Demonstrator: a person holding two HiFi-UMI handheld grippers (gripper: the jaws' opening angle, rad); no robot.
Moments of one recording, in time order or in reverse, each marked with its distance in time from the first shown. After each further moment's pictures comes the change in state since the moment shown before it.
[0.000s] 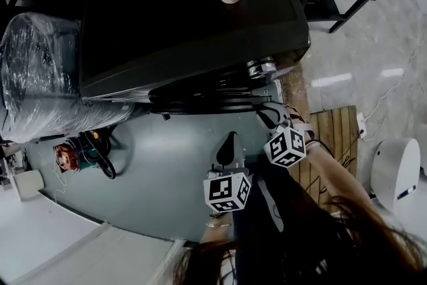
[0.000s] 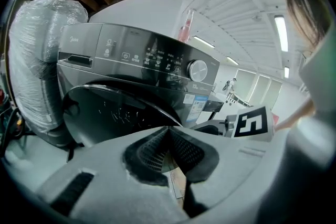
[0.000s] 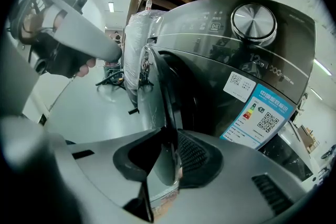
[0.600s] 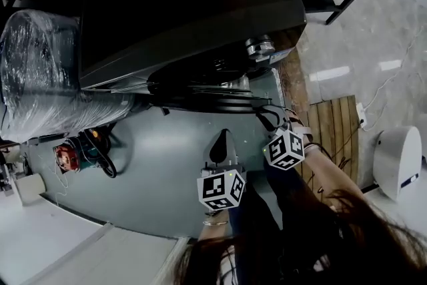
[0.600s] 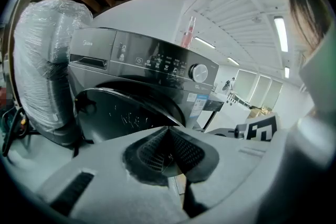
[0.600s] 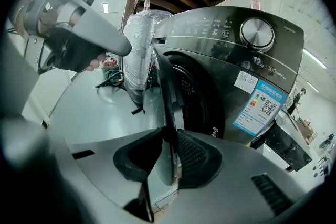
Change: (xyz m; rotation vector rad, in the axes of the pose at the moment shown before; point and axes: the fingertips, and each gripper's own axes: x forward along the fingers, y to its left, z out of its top) left arm -0.037 0.022 -0.010 -0.002 -0.004 0.012; right arm -0.019 0.050 -0.006 0.059 0.018 -0.018
